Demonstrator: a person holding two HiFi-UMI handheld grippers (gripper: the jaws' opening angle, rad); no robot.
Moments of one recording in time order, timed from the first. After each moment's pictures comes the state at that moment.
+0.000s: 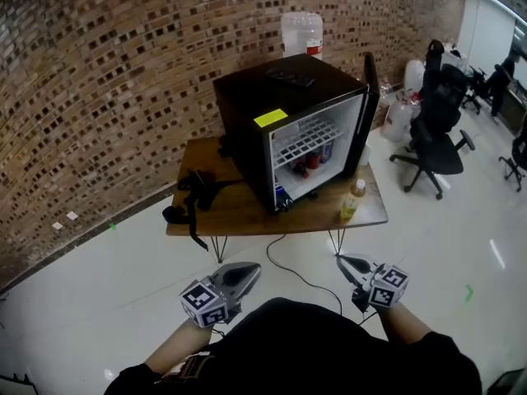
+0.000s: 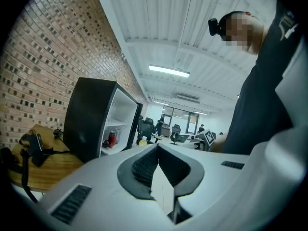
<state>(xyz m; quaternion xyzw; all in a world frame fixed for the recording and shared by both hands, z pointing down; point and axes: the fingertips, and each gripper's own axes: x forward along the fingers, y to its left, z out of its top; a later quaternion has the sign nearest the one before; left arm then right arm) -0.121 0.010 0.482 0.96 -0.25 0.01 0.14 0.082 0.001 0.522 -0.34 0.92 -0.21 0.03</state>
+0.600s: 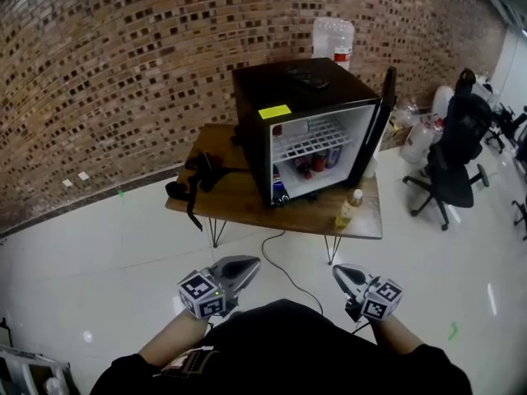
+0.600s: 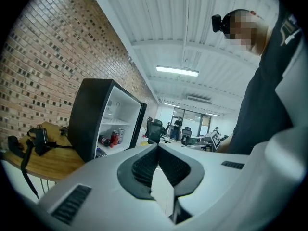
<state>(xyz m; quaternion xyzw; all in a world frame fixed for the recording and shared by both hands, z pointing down) -0.056 0.032 0.482 0.94 -0.31 0.00 0.15 0.140 0.023 0.524 -0.28 0.94 -0.19 0.01</state>
